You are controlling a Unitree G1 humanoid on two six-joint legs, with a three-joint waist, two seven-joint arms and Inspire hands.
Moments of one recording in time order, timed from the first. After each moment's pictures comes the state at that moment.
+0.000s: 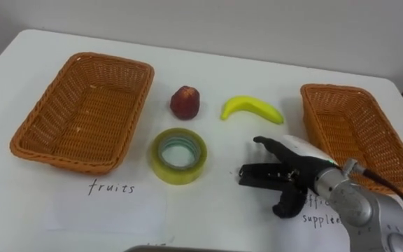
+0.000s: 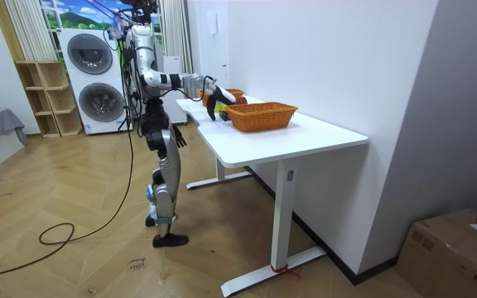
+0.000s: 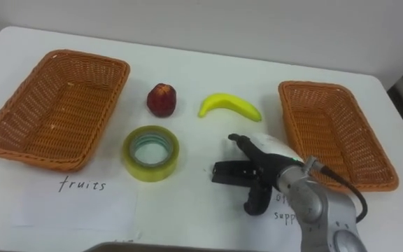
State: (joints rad) left arm 0.14 0.22 0.05 0.98 0.24 0.08 0.16; right arm 0.04 -0.32 0.15 -0.13 -0.84 0.22 0.56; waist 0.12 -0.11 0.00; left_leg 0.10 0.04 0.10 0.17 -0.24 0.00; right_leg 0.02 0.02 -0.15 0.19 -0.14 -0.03
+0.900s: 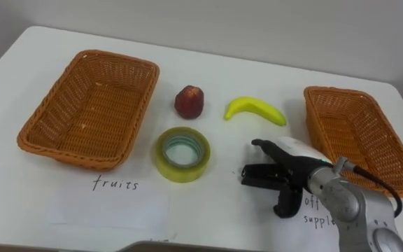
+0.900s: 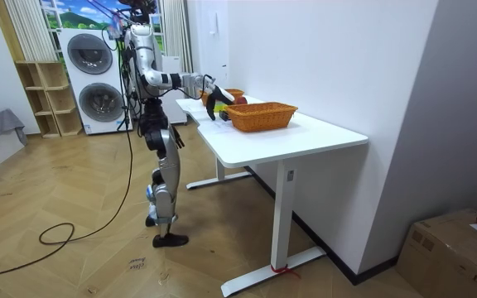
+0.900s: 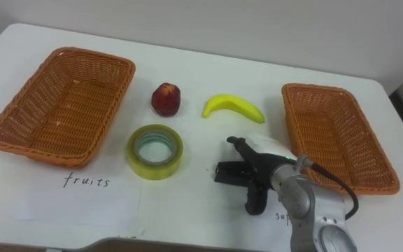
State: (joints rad) left arm 0.15 0.23 0.02 1.00 0.25 0.09 0.19; right arm 0.02 -0.30 0.19 -0.11 -0.94 0.27 0.62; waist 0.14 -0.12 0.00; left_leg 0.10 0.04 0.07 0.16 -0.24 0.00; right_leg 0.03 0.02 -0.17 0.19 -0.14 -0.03
